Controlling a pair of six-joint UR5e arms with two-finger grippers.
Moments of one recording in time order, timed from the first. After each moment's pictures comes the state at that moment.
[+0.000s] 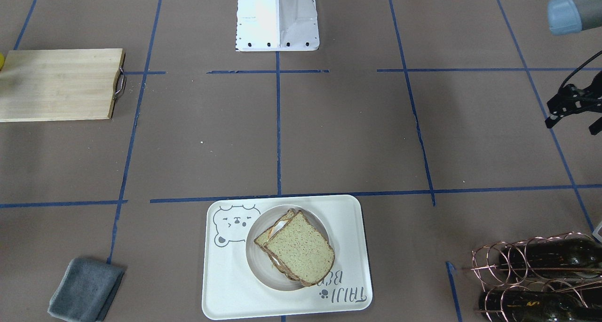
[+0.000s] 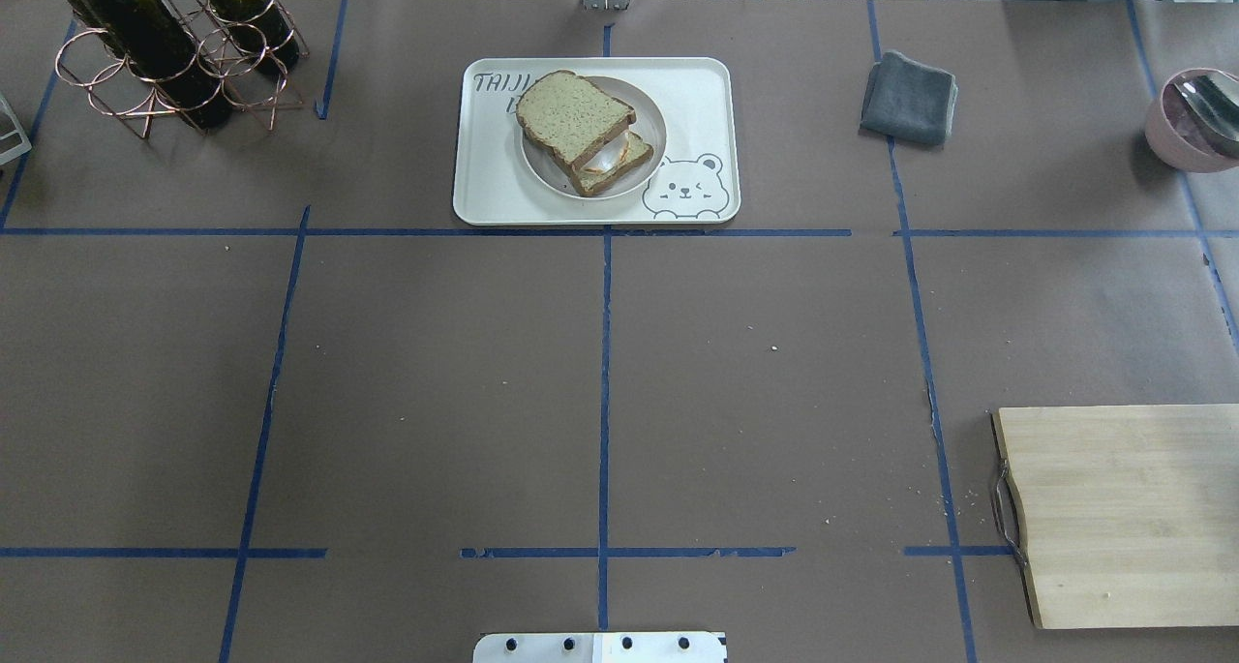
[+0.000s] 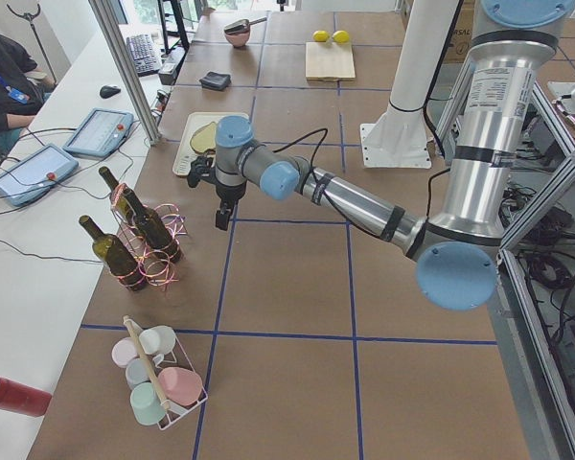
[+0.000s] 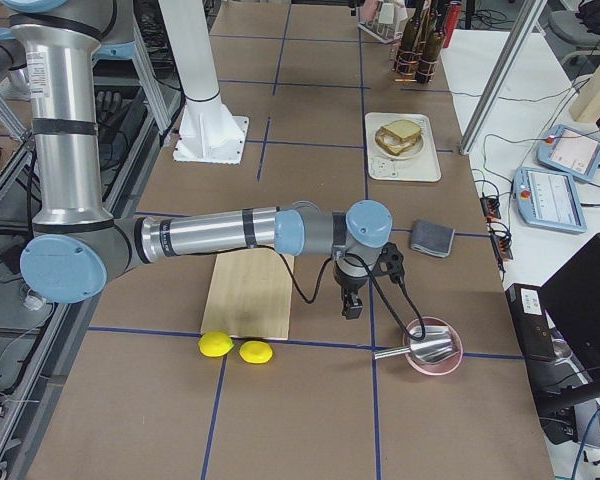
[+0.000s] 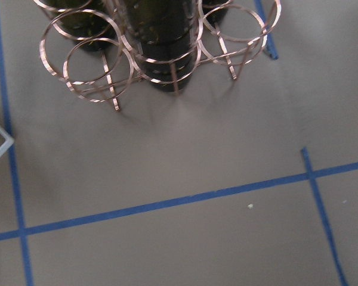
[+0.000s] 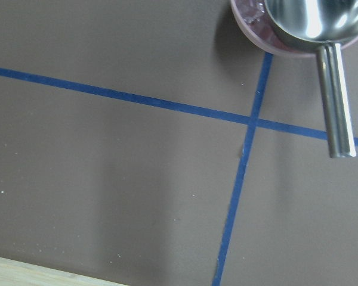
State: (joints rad) left arm -1.34 -1.62 -1.83 -1.69 -2.28 -0.23; right arm 1.52 -1.55 1.68 -1.72 2.38 -0.14
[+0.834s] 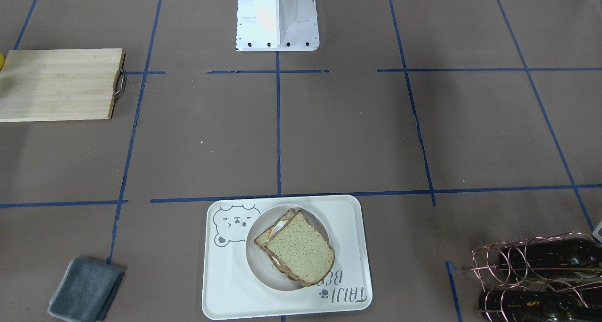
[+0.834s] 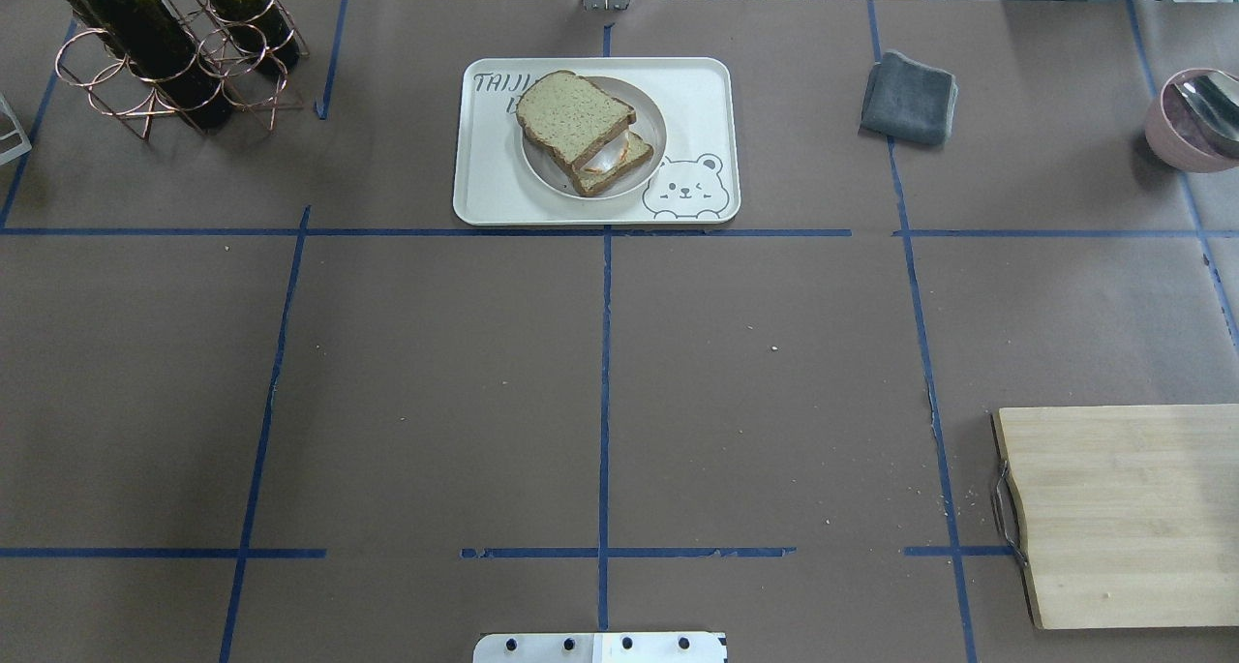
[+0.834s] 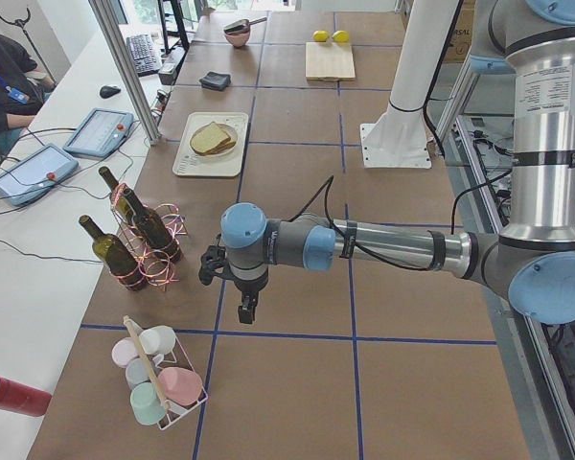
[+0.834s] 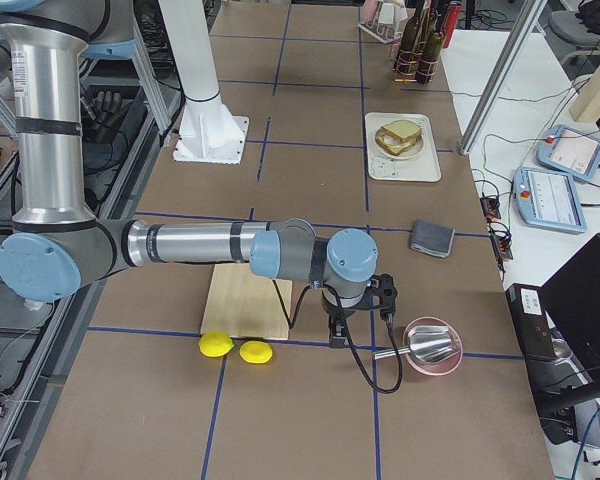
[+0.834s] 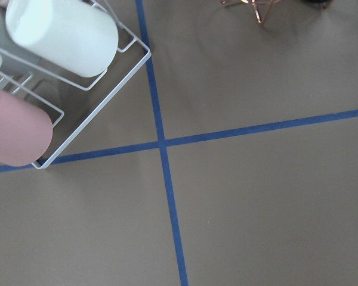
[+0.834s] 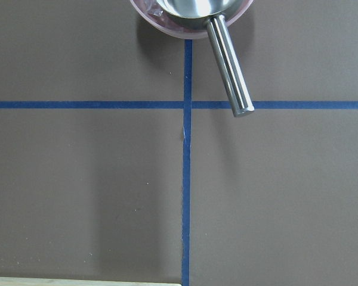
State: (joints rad) left arm -1.51 -1.49 -1.73 -1.59 -2.35 0.00; right arm 1.63 -1.60 1.67 -1.72 2.39 -0.08
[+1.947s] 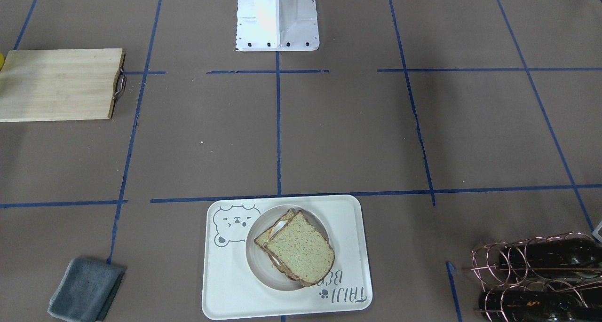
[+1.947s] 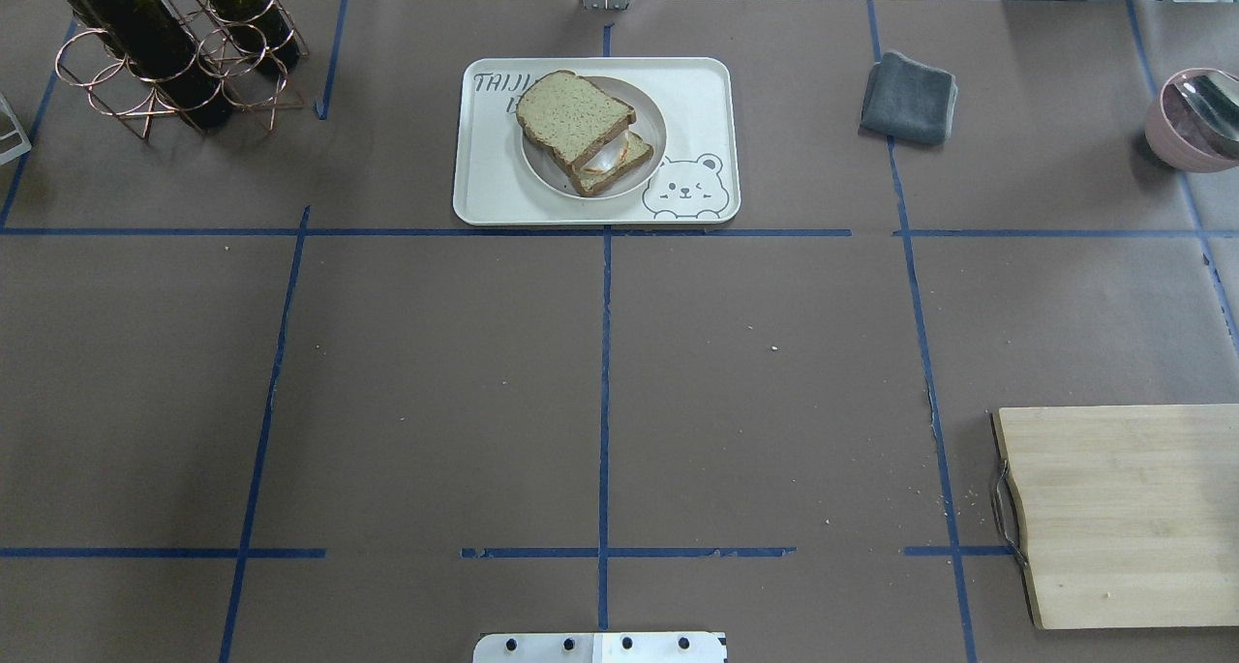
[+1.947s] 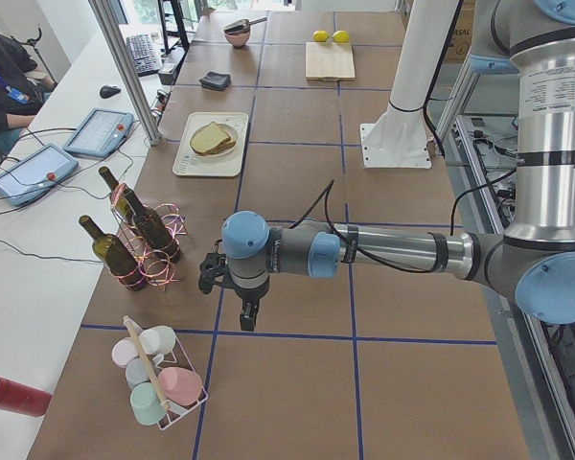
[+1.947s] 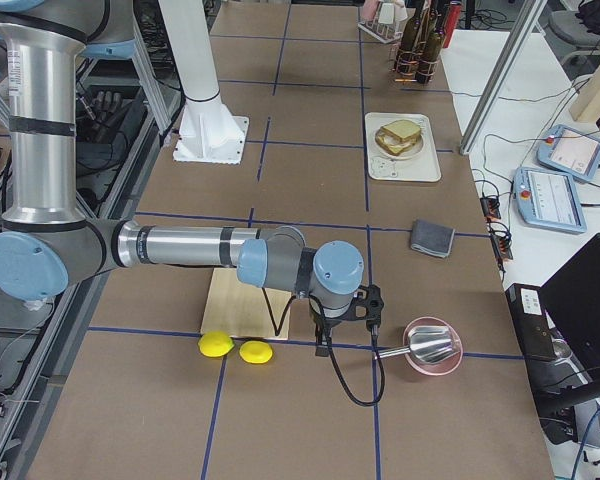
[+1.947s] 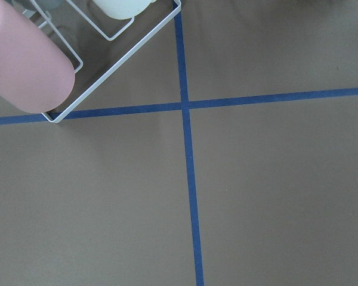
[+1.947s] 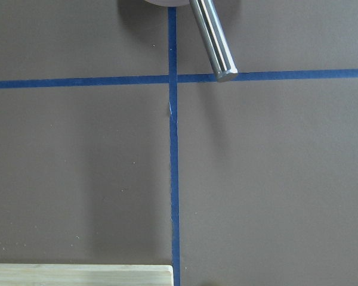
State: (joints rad) left arm -1.55 -1.50 -1.72 -1.58 -2.37 0.01; right arm 1.63 -1.65 1.68 -1.70 2.39 -0.08
